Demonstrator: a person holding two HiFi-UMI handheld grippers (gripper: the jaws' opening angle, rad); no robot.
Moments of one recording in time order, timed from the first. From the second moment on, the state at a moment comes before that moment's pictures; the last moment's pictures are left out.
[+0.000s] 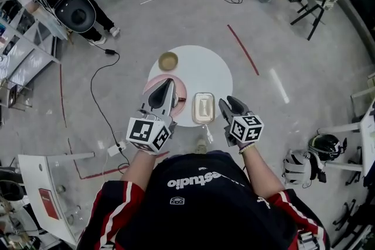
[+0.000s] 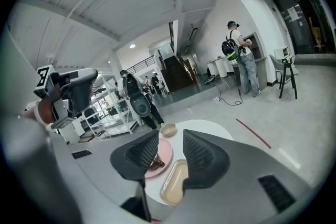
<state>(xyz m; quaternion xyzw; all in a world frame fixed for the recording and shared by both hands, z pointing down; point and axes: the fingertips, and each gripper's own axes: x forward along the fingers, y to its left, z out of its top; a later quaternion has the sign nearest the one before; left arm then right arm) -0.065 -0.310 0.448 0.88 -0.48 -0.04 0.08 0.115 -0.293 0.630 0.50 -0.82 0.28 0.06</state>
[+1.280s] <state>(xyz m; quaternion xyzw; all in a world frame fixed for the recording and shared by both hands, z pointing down) -0.028 -0.322 0.473 0.87 -0.50 0.00 0.05 0.132 -0.313 0.838 0.42 -0.77 0.47 0.11</state>
